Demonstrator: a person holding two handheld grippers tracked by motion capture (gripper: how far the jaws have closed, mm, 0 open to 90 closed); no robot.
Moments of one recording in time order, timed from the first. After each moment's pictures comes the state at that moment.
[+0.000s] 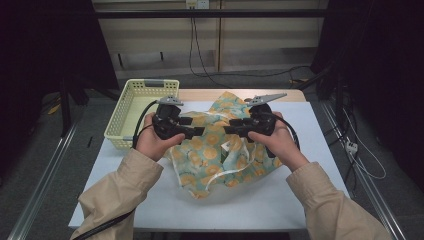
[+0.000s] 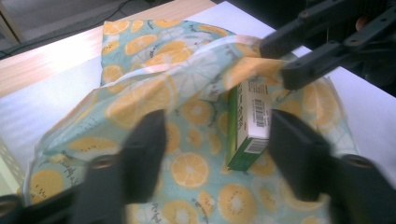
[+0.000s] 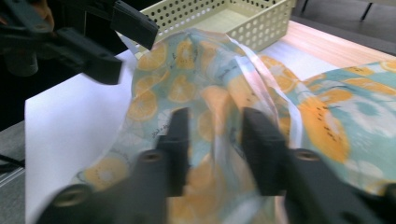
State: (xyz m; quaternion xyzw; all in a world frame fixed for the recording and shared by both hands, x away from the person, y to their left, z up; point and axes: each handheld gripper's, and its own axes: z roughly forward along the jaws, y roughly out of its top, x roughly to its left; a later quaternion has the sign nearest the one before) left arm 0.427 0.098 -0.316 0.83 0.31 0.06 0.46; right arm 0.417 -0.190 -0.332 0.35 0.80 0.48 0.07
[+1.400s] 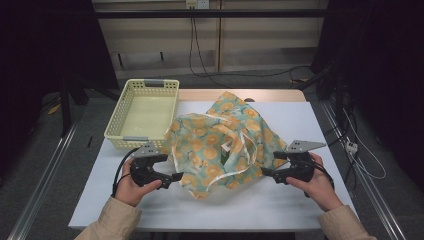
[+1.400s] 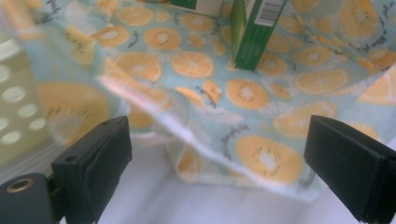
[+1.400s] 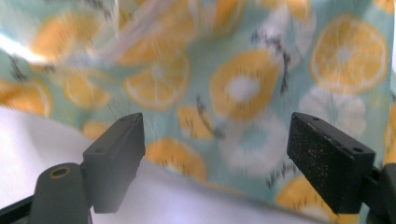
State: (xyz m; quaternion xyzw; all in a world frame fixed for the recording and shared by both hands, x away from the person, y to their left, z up) left arm 0.363 0.173 -0.418 0.83 0.30 0.05 0.47; right arm 0.330 -0.284 -0.420 0.39 0.80 0.43 0.13
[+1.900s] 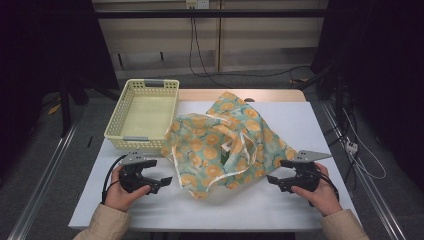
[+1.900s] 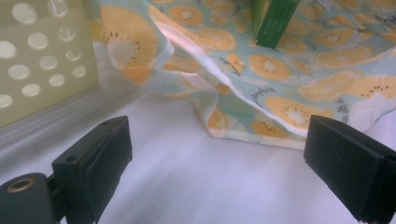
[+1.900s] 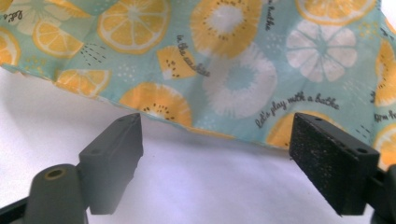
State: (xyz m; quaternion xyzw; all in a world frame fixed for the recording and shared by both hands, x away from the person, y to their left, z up) left arm 0.358 0.201 -0.437 0.82 0.32 0.06 0.46; right arm 0.314 -0.301 -0.444 0.41 0.79 0.43 0.13
